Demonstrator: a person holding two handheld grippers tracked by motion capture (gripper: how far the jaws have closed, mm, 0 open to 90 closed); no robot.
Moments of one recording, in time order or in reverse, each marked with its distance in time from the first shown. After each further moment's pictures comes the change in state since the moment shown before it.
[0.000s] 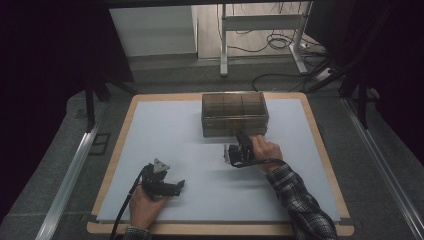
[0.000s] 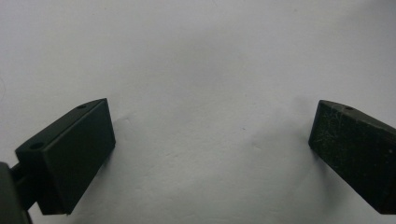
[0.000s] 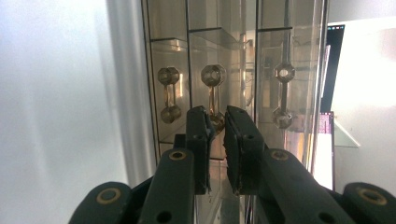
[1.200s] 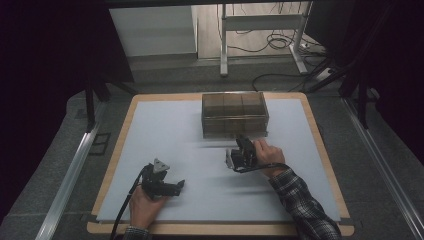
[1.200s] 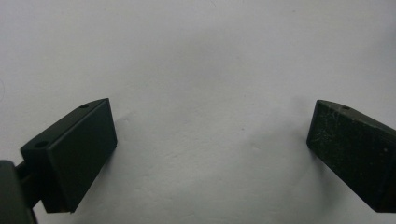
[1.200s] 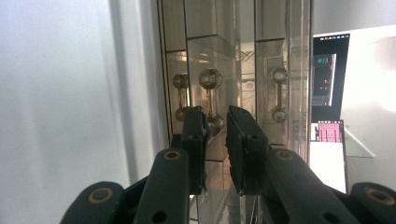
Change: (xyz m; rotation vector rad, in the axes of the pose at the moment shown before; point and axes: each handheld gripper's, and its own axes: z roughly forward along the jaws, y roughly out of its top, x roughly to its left) left arm 0.000 0.000 0.000 -0.003 -0.003 0.001; right arm 0.001 -0.004 -0.020 -0.055 0.023 0.023
